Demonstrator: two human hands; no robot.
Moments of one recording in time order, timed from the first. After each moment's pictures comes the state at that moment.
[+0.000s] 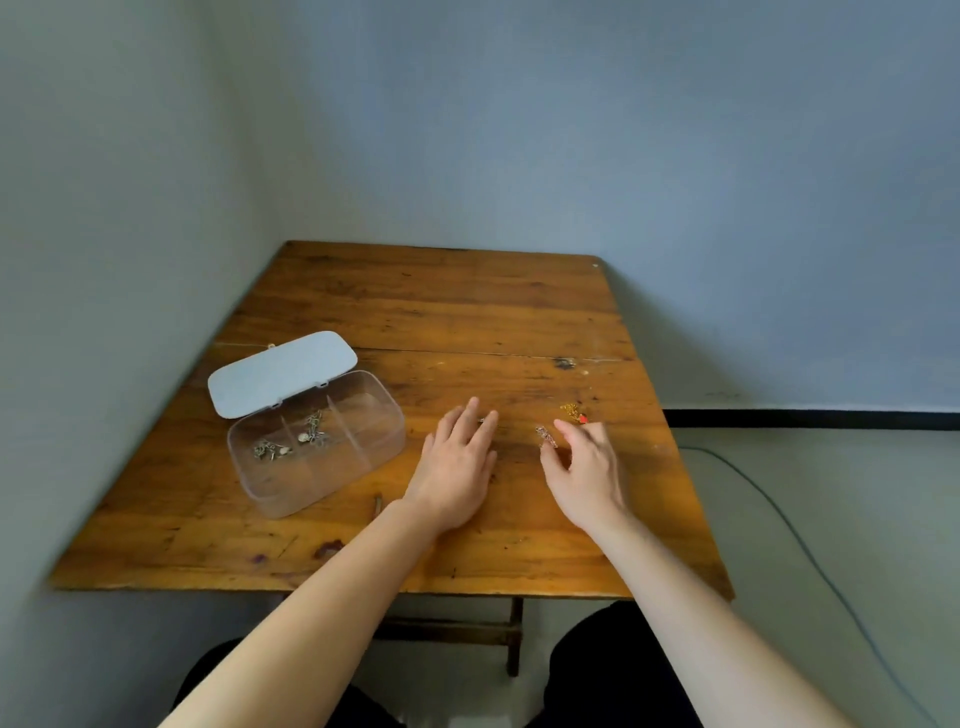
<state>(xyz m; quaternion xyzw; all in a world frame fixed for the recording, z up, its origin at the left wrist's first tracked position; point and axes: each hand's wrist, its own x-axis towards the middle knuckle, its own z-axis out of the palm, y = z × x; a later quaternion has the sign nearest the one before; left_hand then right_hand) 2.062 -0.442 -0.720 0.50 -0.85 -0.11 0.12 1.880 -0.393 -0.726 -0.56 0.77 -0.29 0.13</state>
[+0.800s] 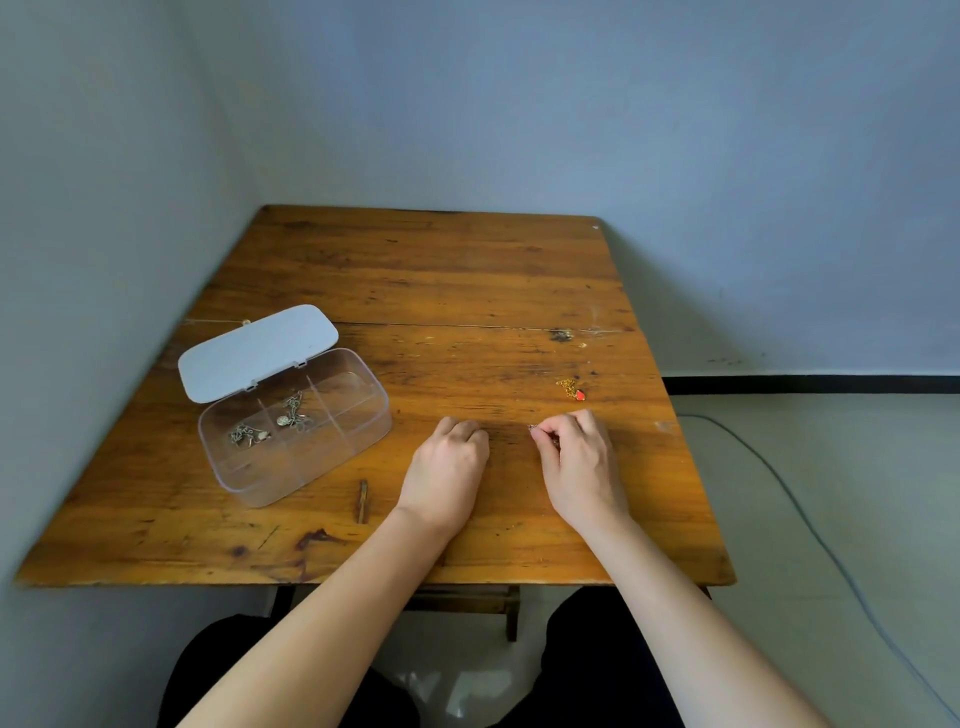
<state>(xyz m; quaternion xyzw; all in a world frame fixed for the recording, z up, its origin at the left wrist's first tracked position) 2.057 -0.419 -0.712 0.46 -0.87 -0.03 0.15 1.881 -0.385 -0.736 -0.61 0.73 -0.30 0.05</state>
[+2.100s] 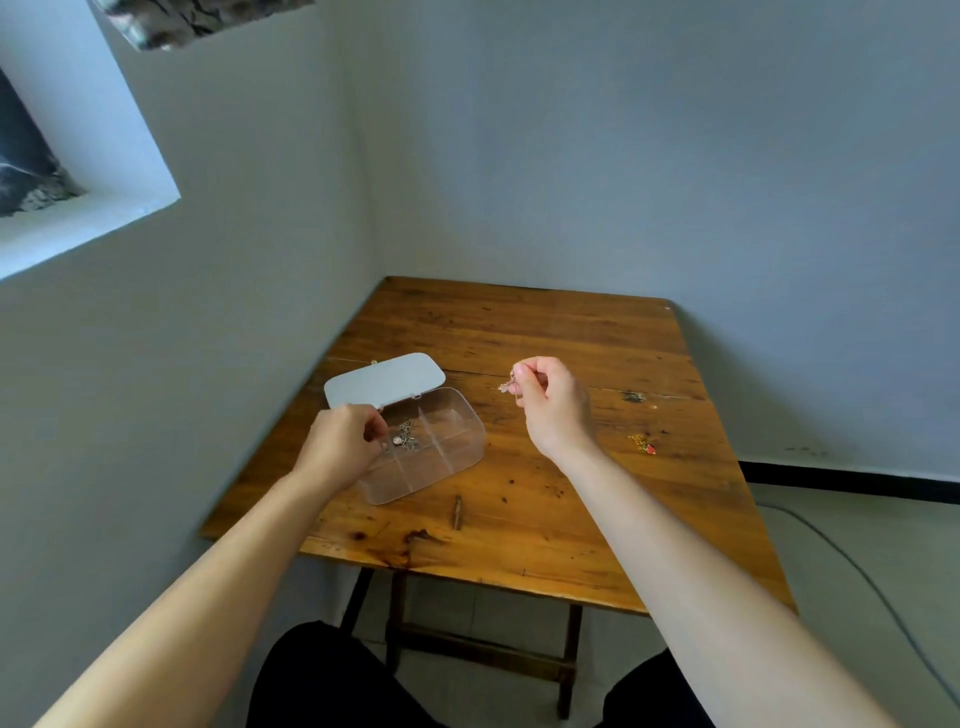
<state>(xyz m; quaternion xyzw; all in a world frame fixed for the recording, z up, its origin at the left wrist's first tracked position) 2.246 -0.433 -0.624 0.69 -0.69 -0.12 0.20 1.994 -0.439 -0.617 -0.57 0.60 -0.51 0.26</state>
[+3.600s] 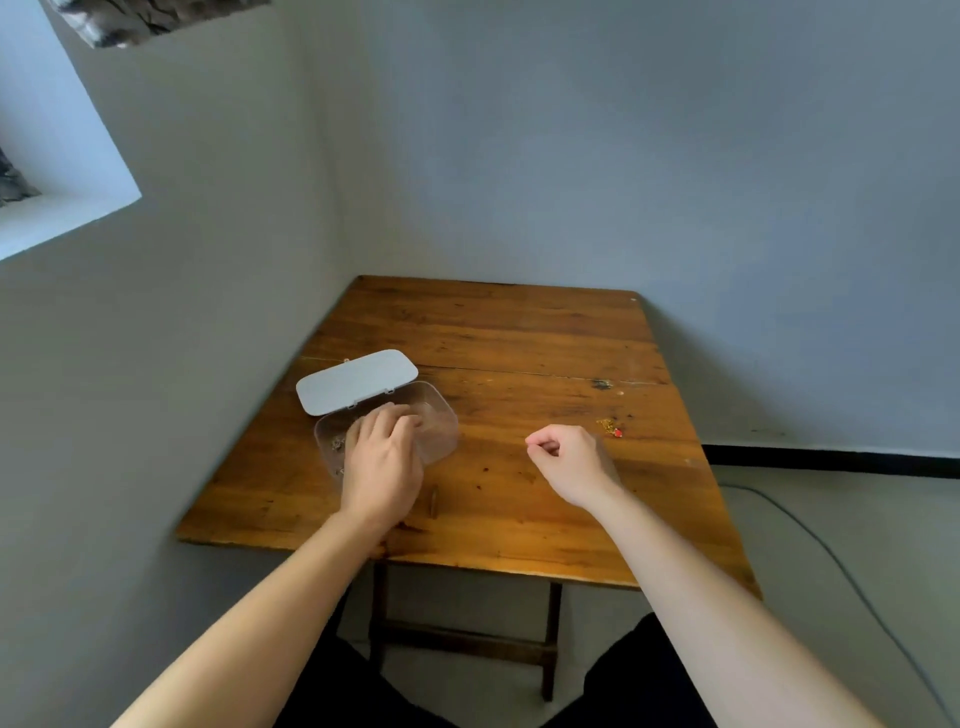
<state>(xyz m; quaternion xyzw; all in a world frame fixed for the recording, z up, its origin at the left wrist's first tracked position) 2.179 -0.401 -0.666 0.60 -0.75 0.04 0.28 1.929 -0.395 -0.674 -0.63 0.68 -0.29 0.24</state>
